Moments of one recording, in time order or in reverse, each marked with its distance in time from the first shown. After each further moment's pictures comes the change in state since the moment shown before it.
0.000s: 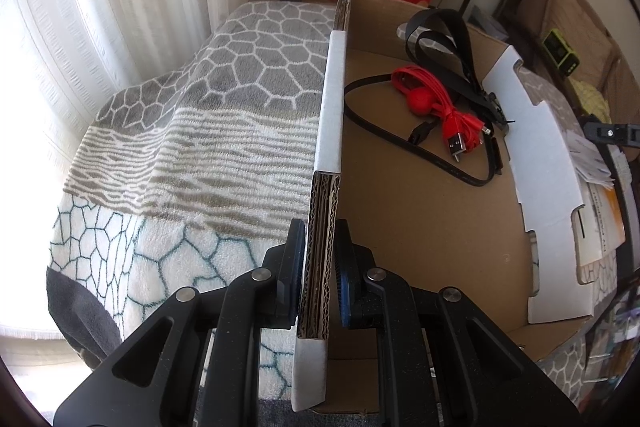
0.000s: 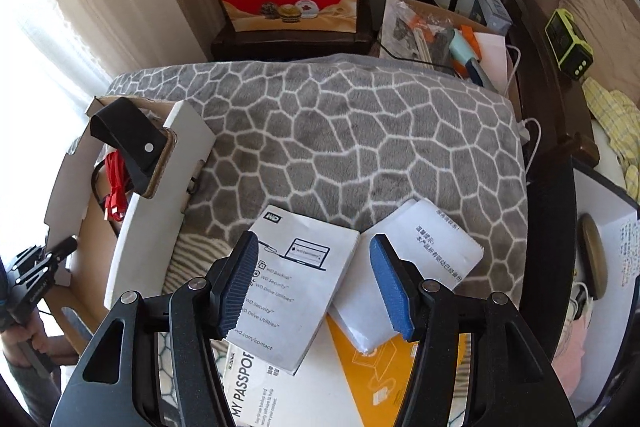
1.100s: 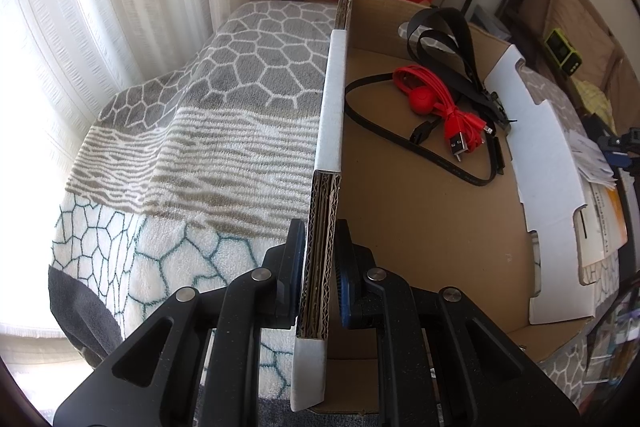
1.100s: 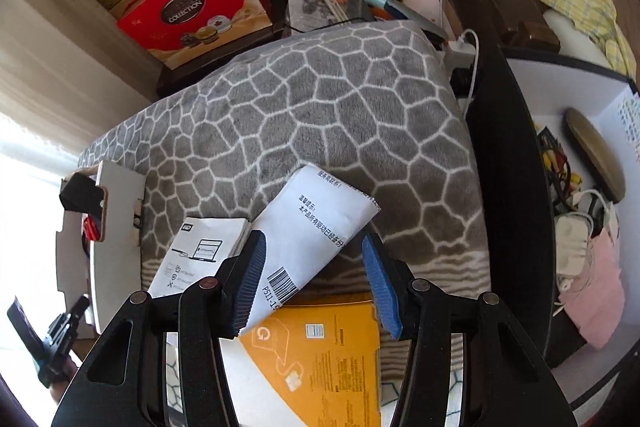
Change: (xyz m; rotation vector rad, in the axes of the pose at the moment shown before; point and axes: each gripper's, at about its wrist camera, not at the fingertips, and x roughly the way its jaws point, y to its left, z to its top) left arm 0.001 0.001 -0.001 -0.001 0.001 0.005; right arm -0.003 -0.099 -0.022 0.377 0.012 0.064
